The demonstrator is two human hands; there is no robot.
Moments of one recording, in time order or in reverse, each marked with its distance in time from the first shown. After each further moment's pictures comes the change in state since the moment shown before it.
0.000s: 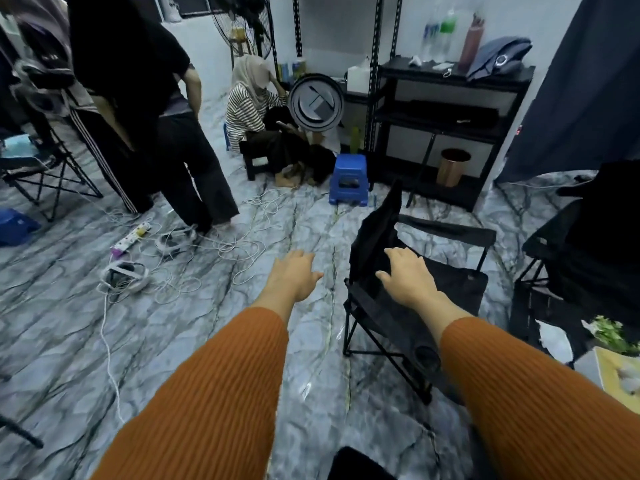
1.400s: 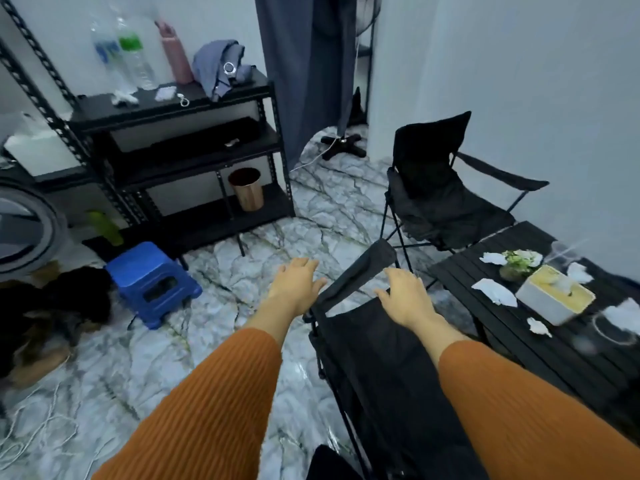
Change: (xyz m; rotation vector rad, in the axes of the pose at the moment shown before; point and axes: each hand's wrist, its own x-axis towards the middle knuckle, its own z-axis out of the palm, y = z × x) left_hand 0.596 0.159 -0.042 0.120 -0.188 1.045; right_hand 0.381 0.116 -0.006 0.180 0.312 1.004
